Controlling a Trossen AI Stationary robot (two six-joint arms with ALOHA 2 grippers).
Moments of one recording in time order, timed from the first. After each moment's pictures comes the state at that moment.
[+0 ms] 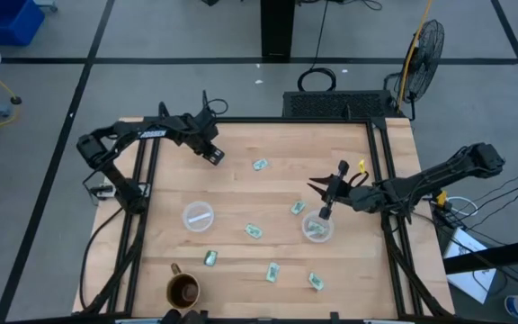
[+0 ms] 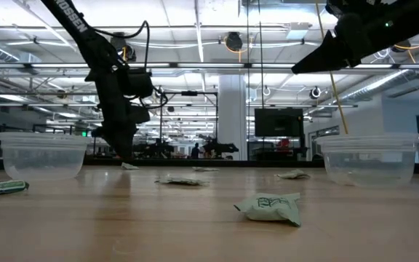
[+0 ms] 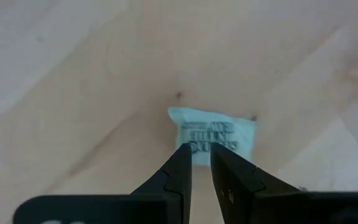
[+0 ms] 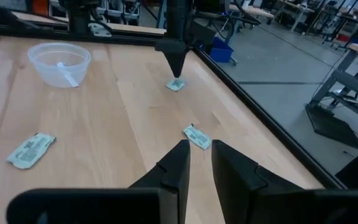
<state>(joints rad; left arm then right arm) 0.74 1.64 0.91 -0.52 0.11 -0.16 0.29 0.97 0.43 0.14 0.73 0.06</state>
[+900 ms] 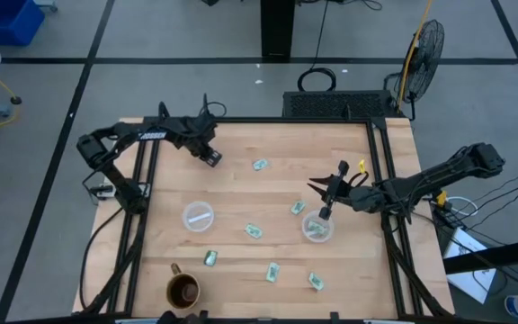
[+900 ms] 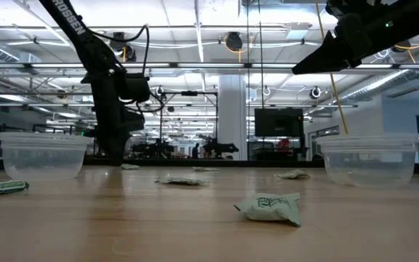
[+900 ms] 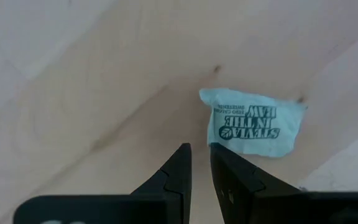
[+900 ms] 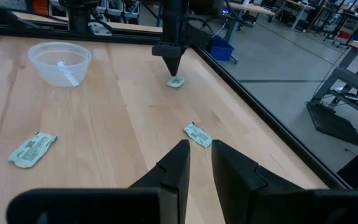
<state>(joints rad) 0.73 1.64 0.86 -0.52 0.02 -0.19 0.29 0.97 0.43 0.13 0.73 0.07</state>
